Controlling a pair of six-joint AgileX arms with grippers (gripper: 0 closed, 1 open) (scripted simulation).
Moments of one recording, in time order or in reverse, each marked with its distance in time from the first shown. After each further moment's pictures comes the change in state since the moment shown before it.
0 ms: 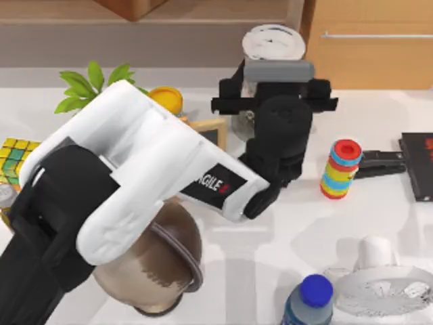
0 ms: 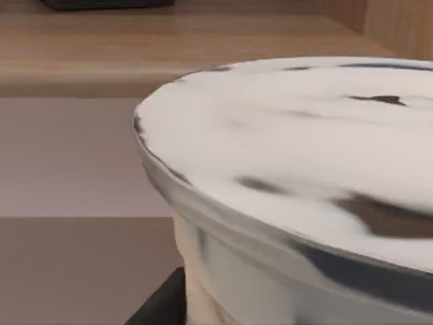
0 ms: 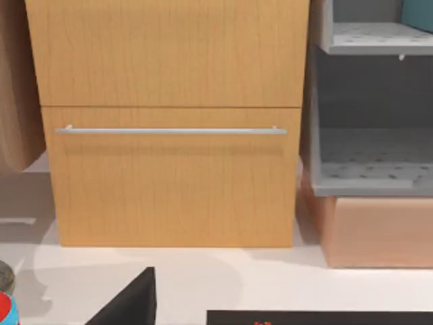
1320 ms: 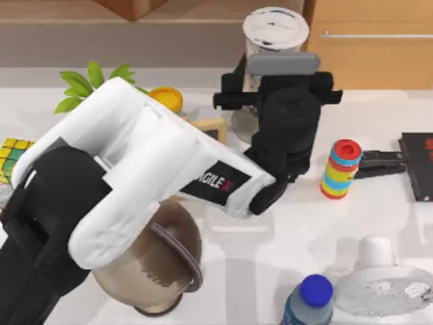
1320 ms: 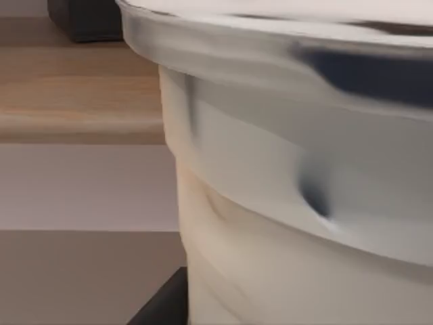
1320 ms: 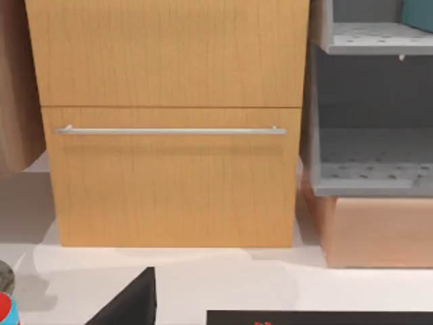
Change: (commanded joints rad) left arm -0.022 -0.032 0.011 -0.034 -0.052 0.007; right arm 0.000 0.000 0.000 0.000 0.000 0.000
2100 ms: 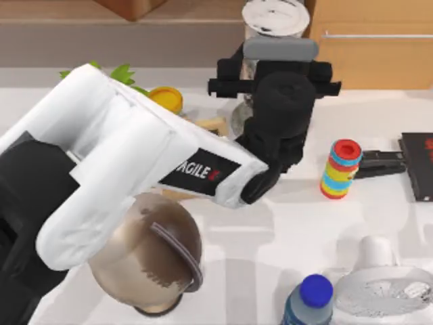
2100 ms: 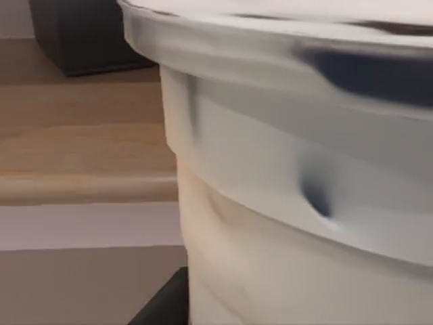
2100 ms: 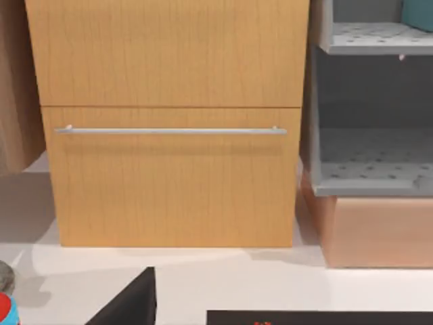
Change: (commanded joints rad) left arm 0.015 -0.097 -0.048 -0.082 0.058 -0.005; right arm 0.000 0.000 0.000 0.000 0.000 0.000
